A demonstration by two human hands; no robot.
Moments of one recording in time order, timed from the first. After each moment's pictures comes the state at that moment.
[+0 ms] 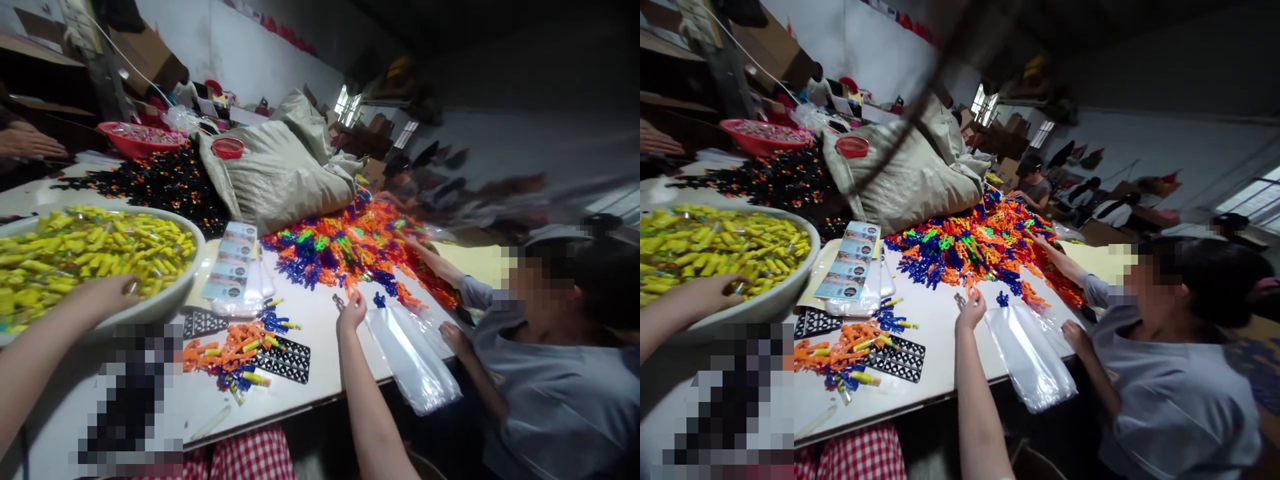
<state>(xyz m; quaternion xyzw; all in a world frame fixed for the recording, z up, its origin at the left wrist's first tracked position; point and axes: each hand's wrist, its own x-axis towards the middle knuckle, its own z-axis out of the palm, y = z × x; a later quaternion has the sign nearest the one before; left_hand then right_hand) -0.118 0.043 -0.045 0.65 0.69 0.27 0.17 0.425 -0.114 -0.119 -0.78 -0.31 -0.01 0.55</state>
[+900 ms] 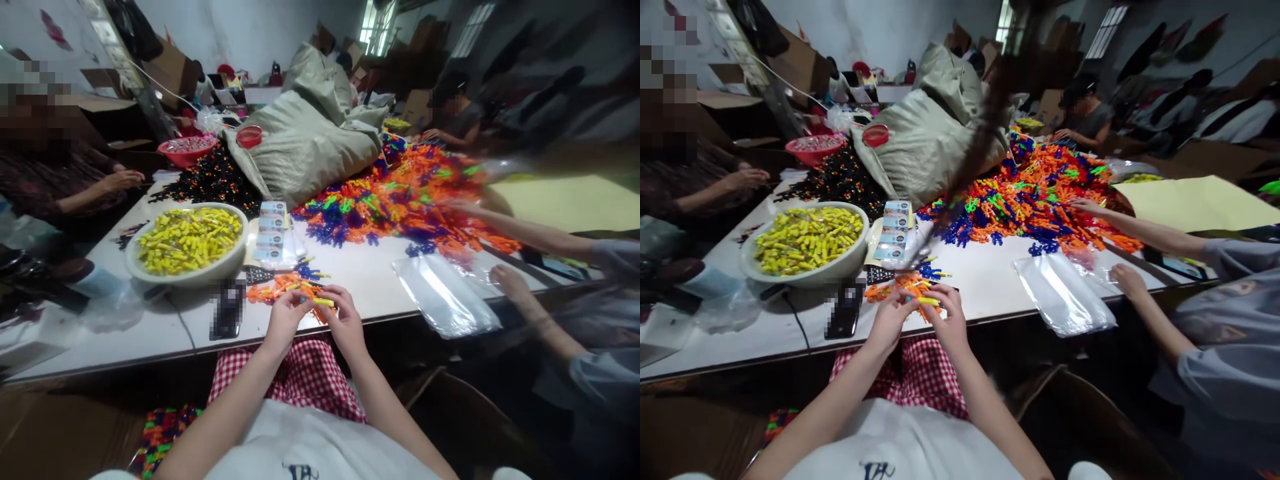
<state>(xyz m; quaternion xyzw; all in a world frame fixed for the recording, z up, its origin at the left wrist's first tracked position) 0.088 -0.227 0.020 0.40 0.38 0.48 0.68 0.209 -0.277 0.005 -0.55 -0.51 0.24 0.62</state>
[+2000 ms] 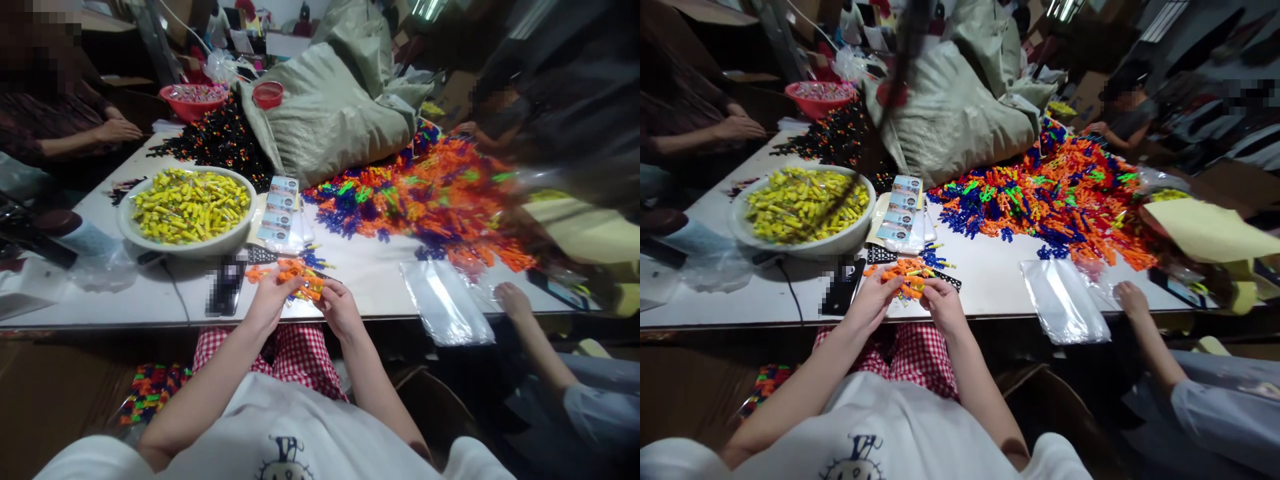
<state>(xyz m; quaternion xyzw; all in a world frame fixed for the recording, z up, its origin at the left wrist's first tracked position) 0.063 -0.206 0.035 0.29 0.36 0.49 0.74 0.197 -0.243 0.011 -0.44 -0.27 0.59 0.62</state>
